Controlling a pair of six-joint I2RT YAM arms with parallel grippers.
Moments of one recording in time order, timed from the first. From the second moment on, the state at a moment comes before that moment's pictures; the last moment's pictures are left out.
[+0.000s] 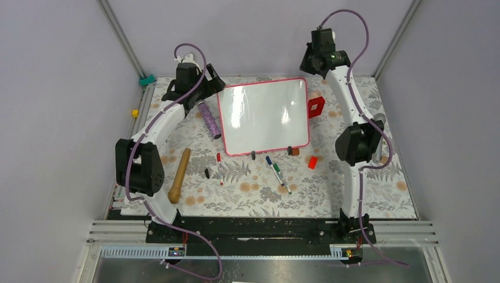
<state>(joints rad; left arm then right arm) -0.20 1.71 1.43 -0.19 0.07 -0.57 0.23 2.19 2.39 -0.83 0.11 0.47</state>
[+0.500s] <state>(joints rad) -0.20 1.75 1.49 -0.21 0.10 -0.52 0.23 2.27 2.39 -0.83 0.04 0.44</state>
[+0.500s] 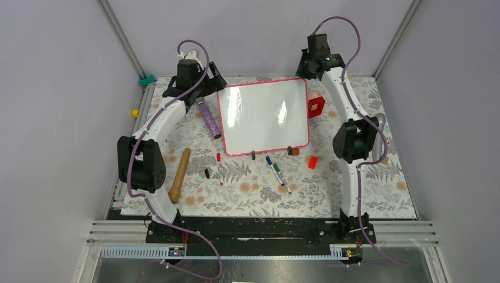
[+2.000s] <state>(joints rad) -0.26 1.63 1.27 -0.14 0.13 -0.51 0.22 2.03 1.96 -0.60 0.03 0.45</state>
